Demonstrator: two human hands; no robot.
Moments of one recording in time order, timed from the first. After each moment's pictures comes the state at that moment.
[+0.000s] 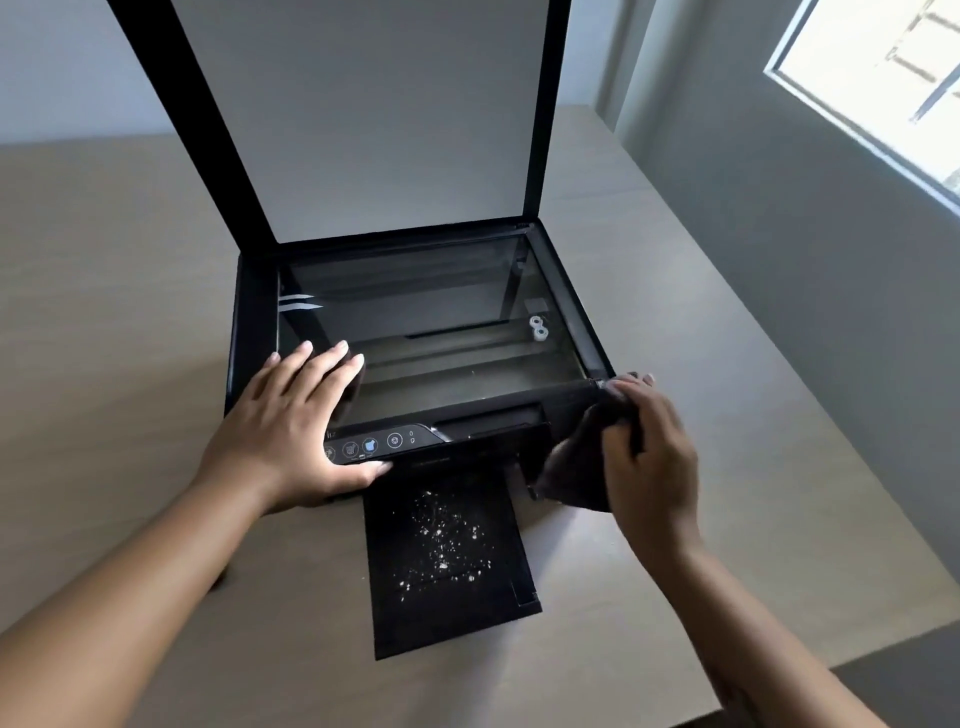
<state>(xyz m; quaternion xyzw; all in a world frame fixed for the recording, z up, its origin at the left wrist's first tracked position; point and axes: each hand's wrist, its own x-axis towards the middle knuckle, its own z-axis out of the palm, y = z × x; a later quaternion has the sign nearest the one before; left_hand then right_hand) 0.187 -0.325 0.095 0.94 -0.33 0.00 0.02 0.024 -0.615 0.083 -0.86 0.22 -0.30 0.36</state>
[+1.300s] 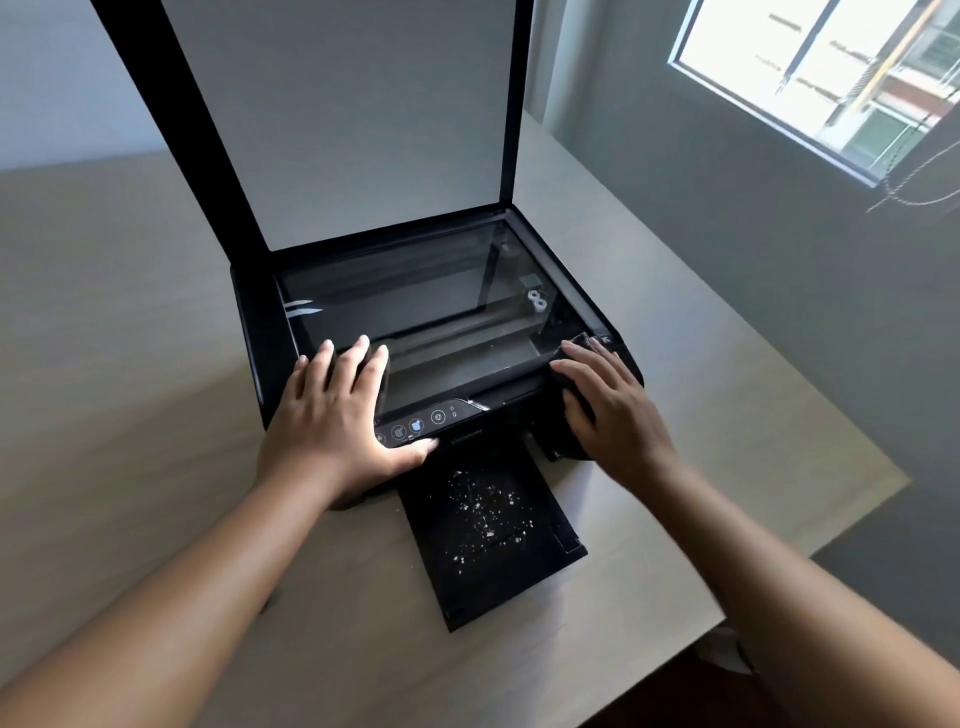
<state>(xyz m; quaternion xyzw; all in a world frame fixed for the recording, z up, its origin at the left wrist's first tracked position) 0.192 -0.325 0.090 0.94 -0.35 0.02 0.03 0.035 -0.586 0.069 -0.96 0.11 -0.21 0.14</state>
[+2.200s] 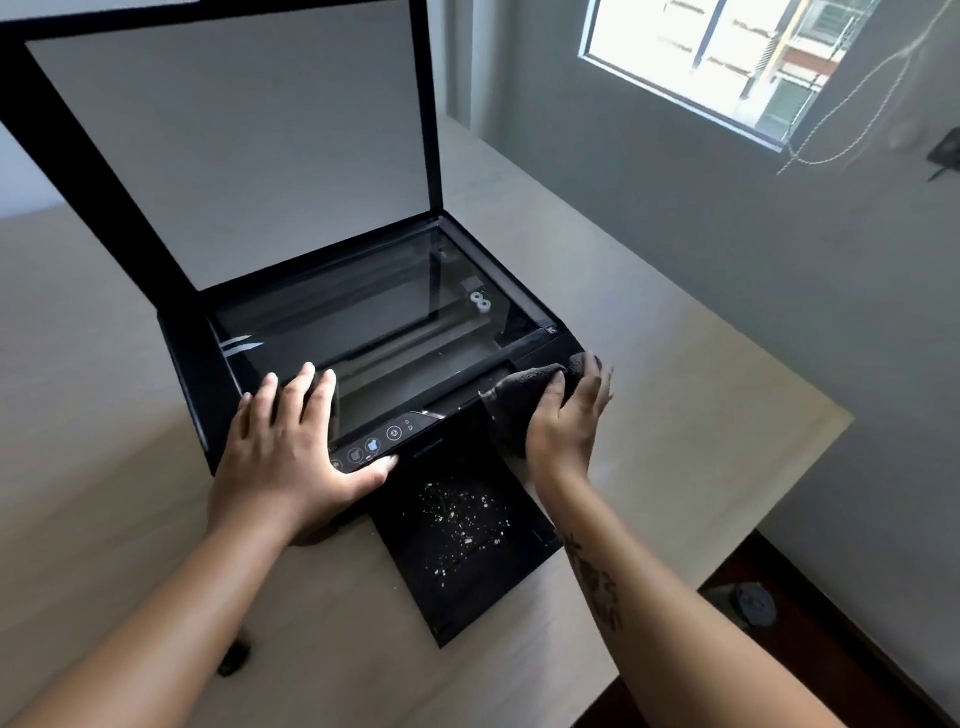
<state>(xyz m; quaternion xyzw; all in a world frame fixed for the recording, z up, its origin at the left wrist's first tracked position) 0.193 -0.322 0.086 0.93 -0.35 0.04 0.03 0.056 -0.532 0.053 -0.65 0.49 -0.37 0.45</state>
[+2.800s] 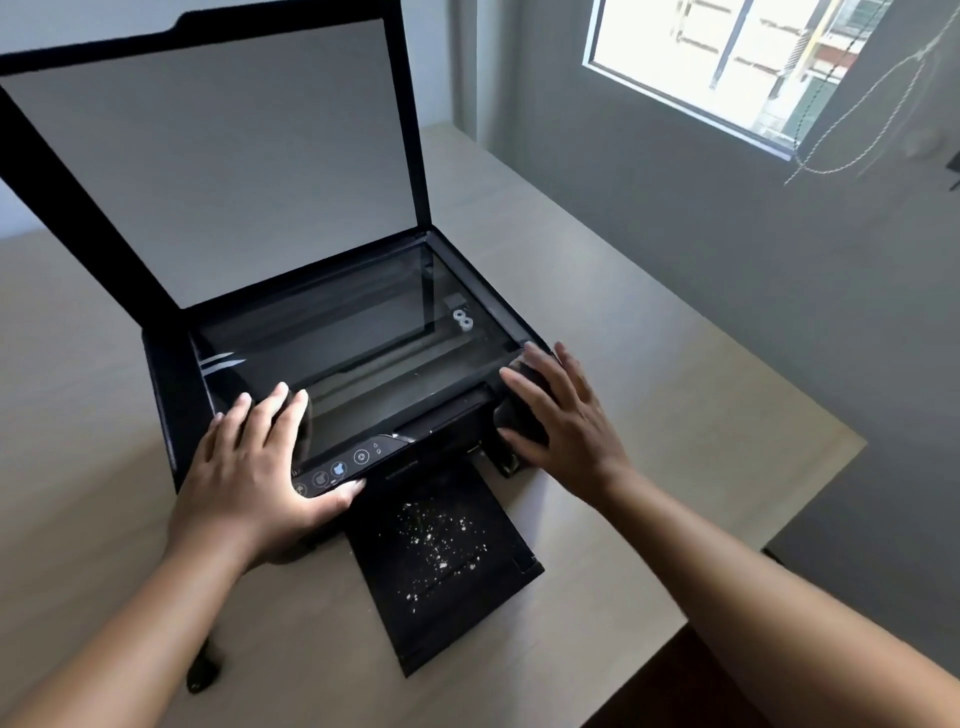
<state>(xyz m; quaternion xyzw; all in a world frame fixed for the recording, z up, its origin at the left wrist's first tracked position) 0.192 -0.323 0.089 0.94 -0.35 0.03 0.04 0.016 -0.613 0.041 -0.95 0.10 -0.26 0.12</state>
